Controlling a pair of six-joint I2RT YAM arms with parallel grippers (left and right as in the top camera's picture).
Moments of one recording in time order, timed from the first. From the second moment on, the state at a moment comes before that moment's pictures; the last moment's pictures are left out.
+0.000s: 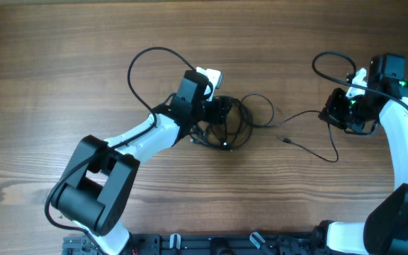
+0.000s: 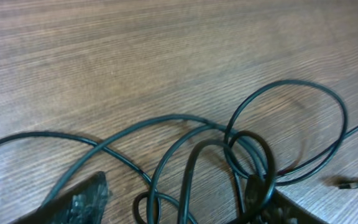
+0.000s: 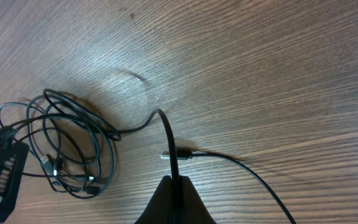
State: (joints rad) left arm -0.53 1.82 0.98 0.03 0.21 -0.27; right arm -0.24 1.56 1.18 -1.02 -0.35 0.27
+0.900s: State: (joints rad) left arm 0.26 1.21 0.97 -0.47 0.40 -0.39; right arm -0.52 1.56 1.19 -0.98 -0.32 0.40
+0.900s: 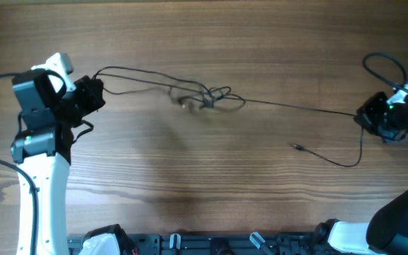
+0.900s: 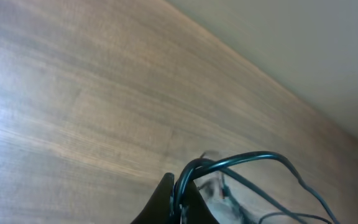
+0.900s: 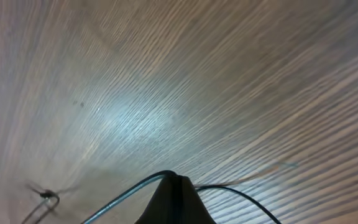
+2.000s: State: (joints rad) left arm -0.02 1.26 0.97 -0.66 0.40 -0.48; right arm 0.12 1.56 1.19 -0.93 -0.62 0.06
